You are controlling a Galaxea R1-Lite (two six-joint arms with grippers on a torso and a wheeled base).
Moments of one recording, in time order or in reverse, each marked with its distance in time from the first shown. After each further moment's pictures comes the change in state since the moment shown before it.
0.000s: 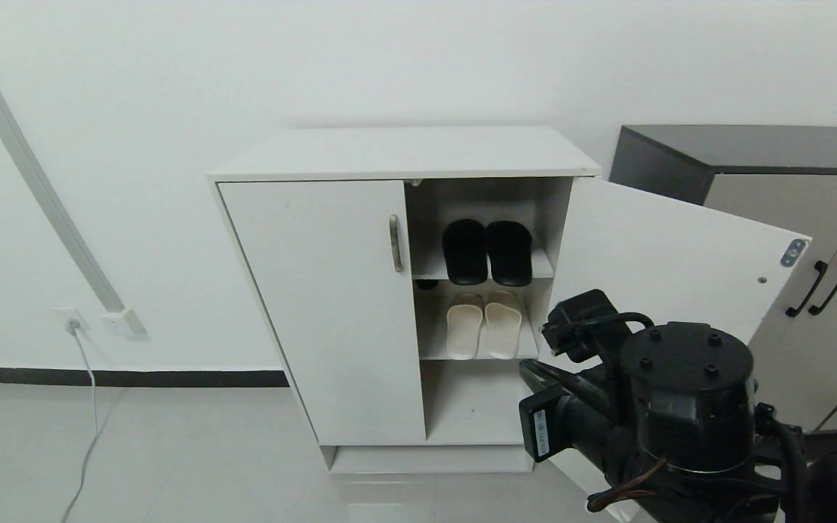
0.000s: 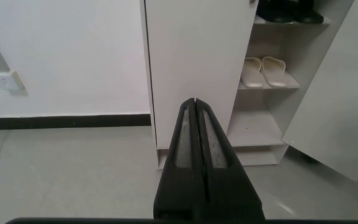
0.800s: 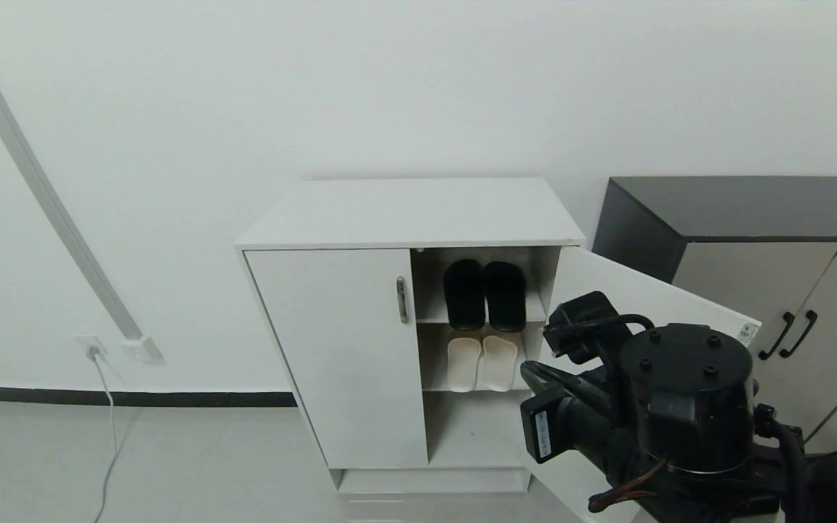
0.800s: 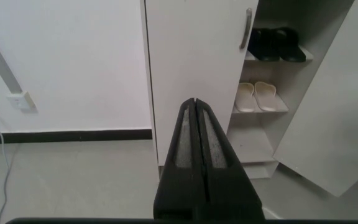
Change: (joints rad) left arm 0.000 0.000 0.000 0.000 0.002 -0.001; right arm 0.002 0.000 0.006 0.002 0.000 0.000
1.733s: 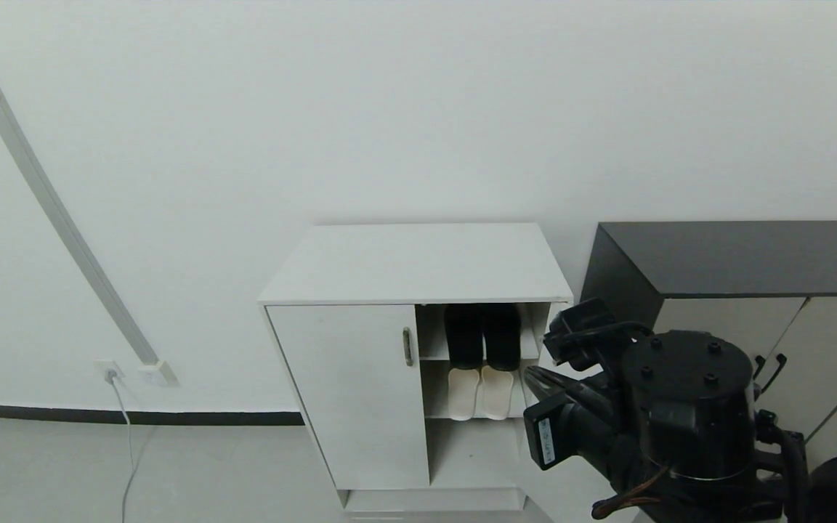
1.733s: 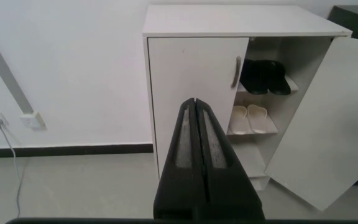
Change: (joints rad) left arm 0.000 0.000 0.000 0.000 -0.001 0.000; right arm -0.002 0.000 0.021 -0.003 0.001 -0.020
